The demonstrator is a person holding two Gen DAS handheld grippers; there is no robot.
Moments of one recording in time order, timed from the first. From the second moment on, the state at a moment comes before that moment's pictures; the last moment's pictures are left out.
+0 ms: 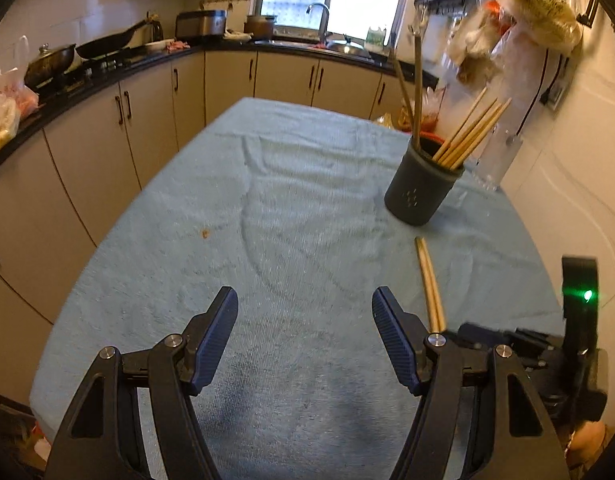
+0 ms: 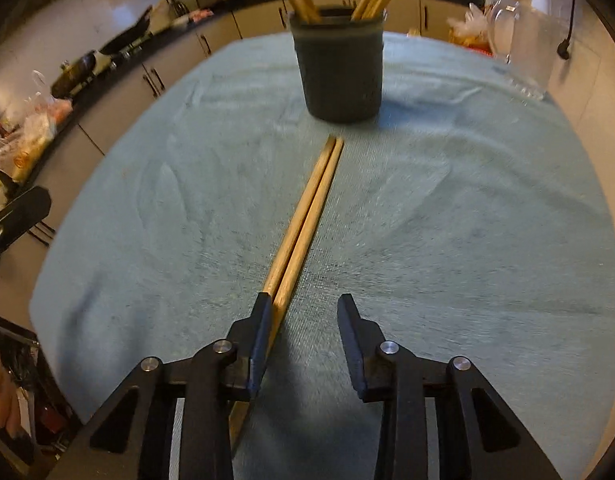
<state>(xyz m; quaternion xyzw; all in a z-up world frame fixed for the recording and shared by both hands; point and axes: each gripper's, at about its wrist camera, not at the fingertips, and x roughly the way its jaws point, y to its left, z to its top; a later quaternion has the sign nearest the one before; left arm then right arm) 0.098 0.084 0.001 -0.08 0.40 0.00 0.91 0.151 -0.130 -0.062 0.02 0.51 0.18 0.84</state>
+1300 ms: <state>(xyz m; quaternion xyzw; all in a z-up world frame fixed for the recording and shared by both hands) 0.118 -0.040 -0.065 0.03 0.52 -0.10 0.85 0.120 -0.226 -0.065 0.11 0.54 0.11 0.83</state>
